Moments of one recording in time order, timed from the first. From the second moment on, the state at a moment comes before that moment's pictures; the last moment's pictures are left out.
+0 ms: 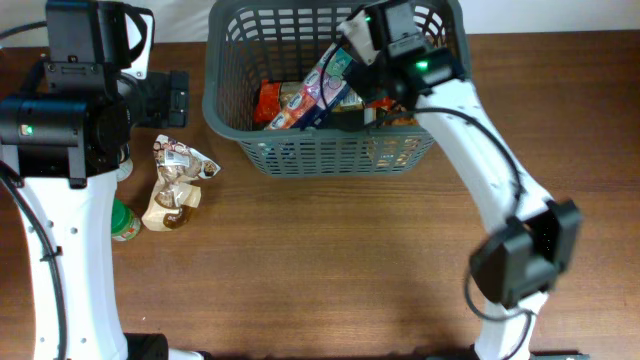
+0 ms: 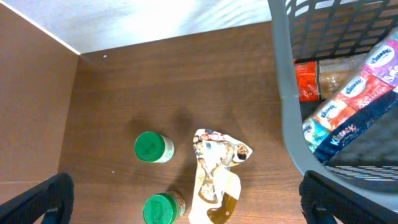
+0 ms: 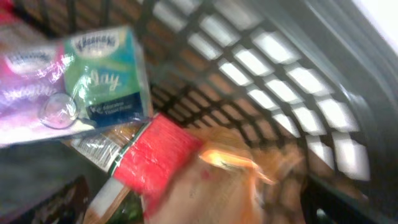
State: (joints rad) left arm -0.07 1.61 2.18 -1.38 -0.24 0.11; right arm 0.37 1.99 2.00 -0.82 0.25 -0.38
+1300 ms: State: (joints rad) left arm 0.06 1.86 2.18 -1.48 -0.02 0.08; right arm -0.44 1.62 2.05 -1.47 -0.10 0.31
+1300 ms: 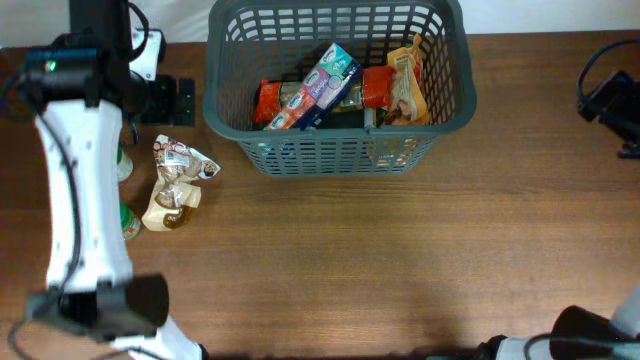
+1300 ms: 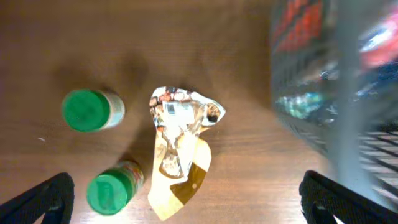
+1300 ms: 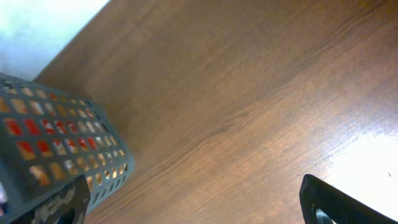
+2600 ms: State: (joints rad) left arm 0.15 2.49 2.18 -1.62 -0.07 0.05; right arm -0.59 1.78 2.04 -1.51 -0.07 0.32
